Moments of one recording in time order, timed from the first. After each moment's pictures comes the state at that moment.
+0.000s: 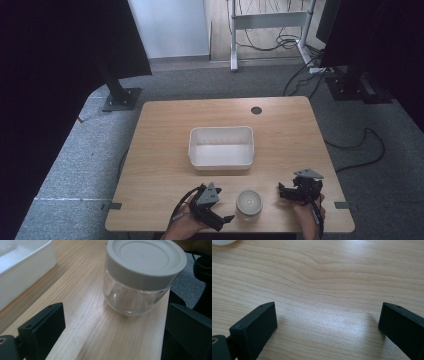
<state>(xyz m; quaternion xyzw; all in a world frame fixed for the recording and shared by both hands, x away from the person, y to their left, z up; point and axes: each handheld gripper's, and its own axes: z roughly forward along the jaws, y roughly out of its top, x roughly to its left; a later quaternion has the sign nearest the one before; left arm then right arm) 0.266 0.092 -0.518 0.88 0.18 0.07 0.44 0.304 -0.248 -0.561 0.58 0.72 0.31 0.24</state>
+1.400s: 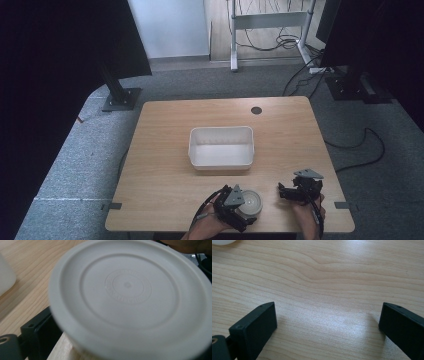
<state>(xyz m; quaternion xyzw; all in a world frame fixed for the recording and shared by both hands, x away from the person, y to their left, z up) 0.271 0.026 -0.536 0.89 0.15 0.06 0.43 0.304 -0.248 -0.561 0.58 0.72 0.31 0.23</state>
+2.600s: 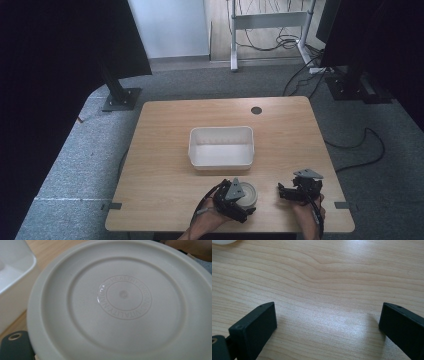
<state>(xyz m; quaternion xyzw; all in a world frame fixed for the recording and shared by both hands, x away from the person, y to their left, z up) 0.284 0.032 -0.520 0.88 0.18 0.10 0.42 0.304 -0.248 -0.561 0.57 0.72 0.31 0.23</state>
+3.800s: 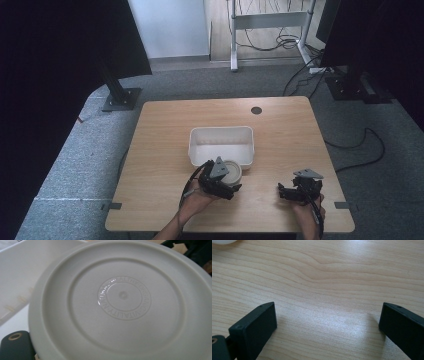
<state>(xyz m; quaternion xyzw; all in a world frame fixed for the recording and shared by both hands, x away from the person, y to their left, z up) 0.330 0.072 -0.488 0.86 0.23 0.15 0.42 0.304 -0.248 -0.561 0.57 0.72 0.31 0.23</state>
